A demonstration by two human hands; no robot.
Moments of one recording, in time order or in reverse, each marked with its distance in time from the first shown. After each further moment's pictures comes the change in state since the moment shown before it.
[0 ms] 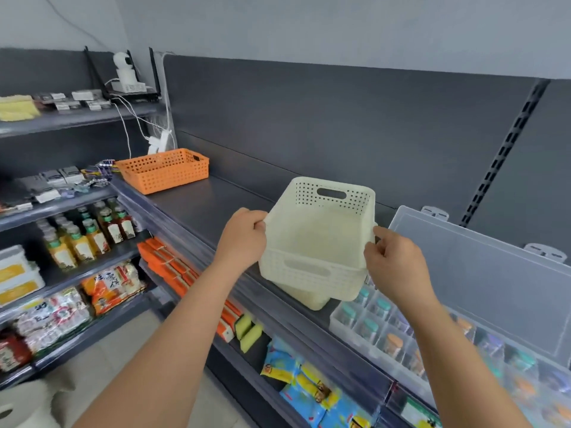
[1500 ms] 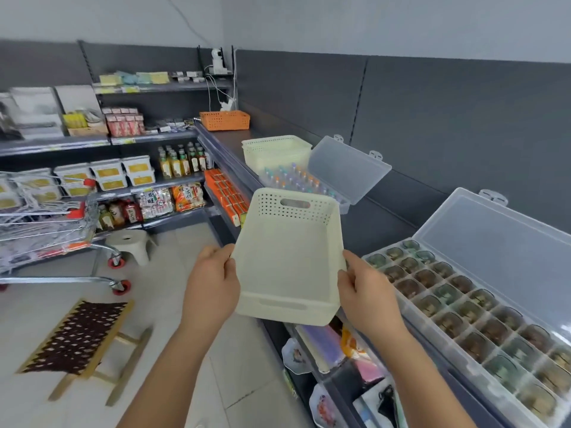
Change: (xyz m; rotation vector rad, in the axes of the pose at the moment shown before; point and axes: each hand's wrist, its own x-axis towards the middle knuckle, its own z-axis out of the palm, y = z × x) left_hand -0.618 0.328 0.176 0.162 0.432 -0.243; right_hand -0.389 0.310 -0.366 0.184 -0.331 -0.413
